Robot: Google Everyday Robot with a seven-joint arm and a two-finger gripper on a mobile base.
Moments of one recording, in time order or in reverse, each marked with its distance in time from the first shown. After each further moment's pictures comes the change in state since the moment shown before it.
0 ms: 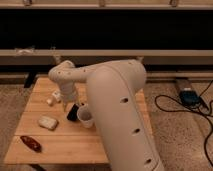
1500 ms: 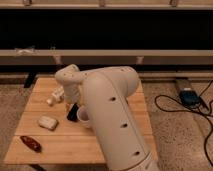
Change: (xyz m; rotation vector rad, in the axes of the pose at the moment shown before) arm -0.029 -0.013 0.047 -0.040 0.064 0.155
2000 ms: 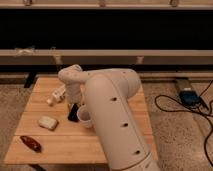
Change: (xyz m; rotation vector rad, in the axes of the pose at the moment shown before) arm 0.000 -0.001 0.000 -0.040 0.030 -0.015
